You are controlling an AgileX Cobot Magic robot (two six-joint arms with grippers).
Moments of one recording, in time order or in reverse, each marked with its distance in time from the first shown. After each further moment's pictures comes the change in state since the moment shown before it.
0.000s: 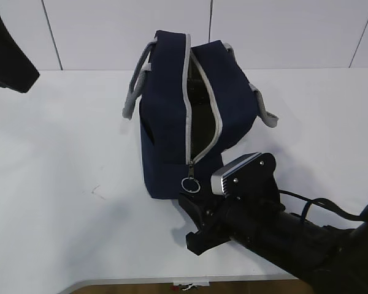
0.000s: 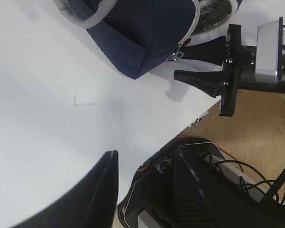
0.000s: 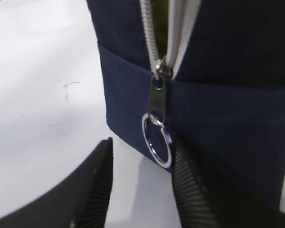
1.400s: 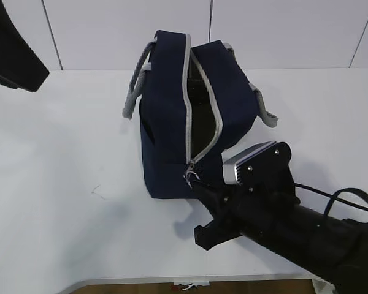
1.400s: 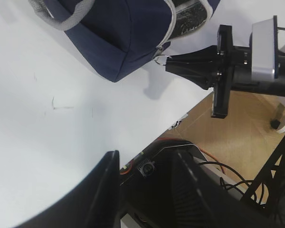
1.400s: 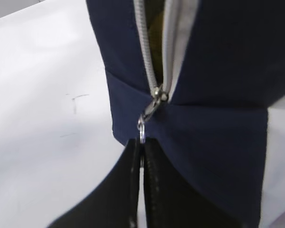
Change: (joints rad) left arm 0.000 0.000 0.000 -0.070 0.000 0.000; right arm 0.001 -0.130 0.036 0.000 0.091 0.029
